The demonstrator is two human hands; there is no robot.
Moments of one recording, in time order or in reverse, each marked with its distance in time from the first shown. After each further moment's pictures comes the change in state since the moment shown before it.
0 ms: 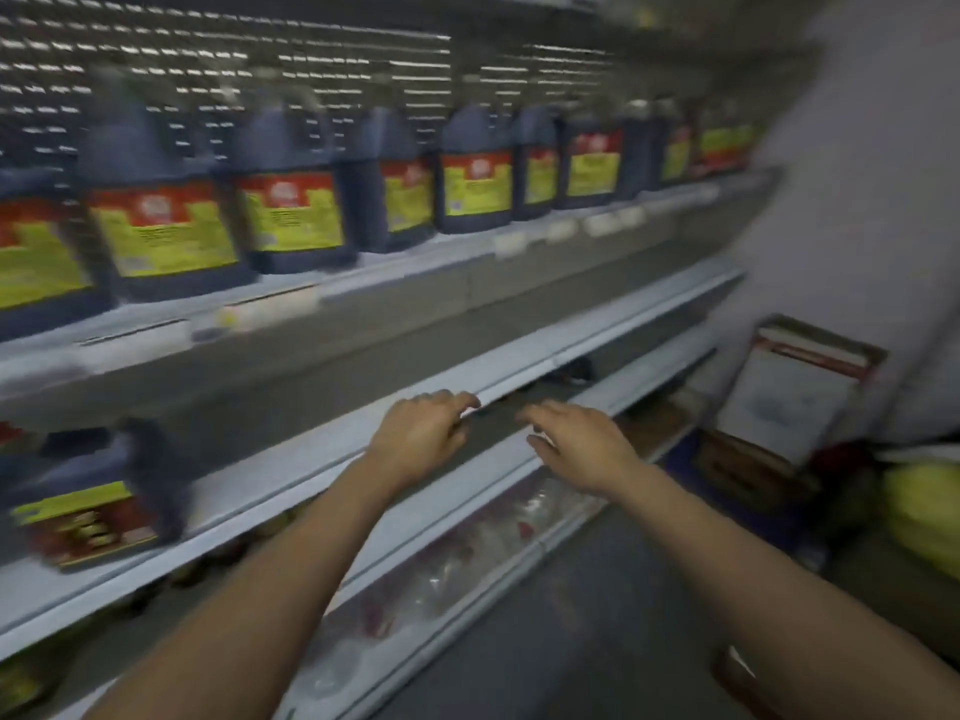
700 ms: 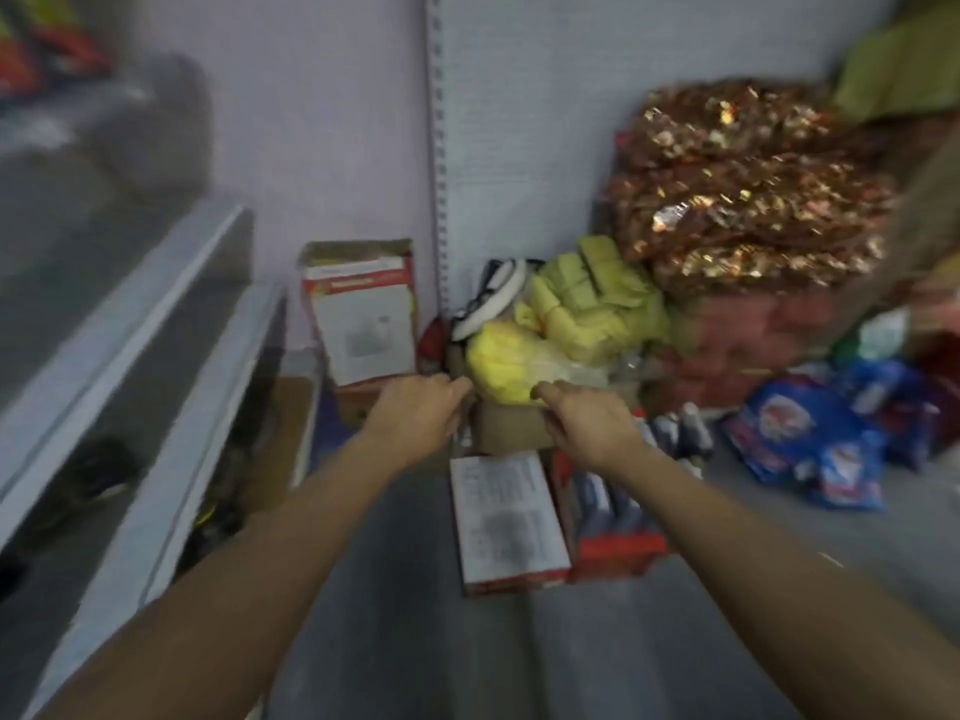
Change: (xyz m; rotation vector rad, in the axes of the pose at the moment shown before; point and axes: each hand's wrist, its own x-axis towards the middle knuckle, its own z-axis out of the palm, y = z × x) left_hand 0.402 0.473 0.281 -0.053 -0.222 1.041; right_hand -0.299 0.440 -0.049 -0.311 -0.081 1.107
